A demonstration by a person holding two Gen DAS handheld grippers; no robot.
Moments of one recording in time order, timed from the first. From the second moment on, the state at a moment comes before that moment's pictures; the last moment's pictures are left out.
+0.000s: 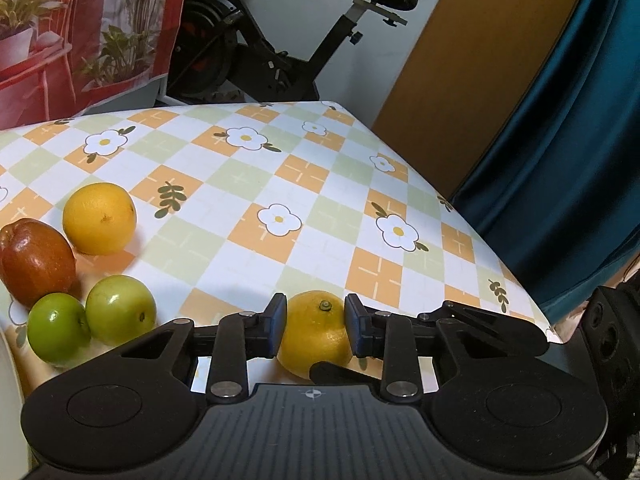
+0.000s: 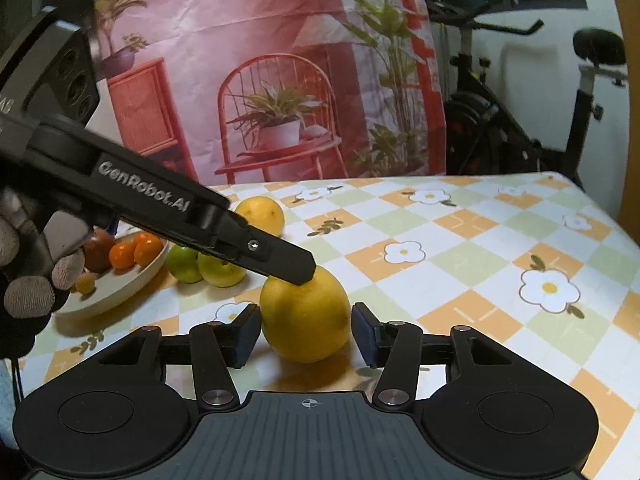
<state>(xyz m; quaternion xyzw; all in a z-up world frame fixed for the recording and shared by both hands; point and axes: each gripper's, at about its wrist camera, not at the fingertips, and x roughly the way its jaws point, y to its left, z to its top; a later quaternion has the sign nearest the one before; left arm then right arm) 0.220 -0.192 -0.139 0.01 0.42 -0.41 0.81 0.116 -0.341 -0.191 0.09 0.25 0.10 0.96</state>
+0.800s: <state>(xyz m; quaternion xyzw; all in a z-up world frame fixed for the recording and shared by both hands) 0.209 -0.142 -0.124 -0.04 0.39 -0.39 0.84 0.132 -0.302 -0.171 0.06 0.28 0.14 0.95</state>
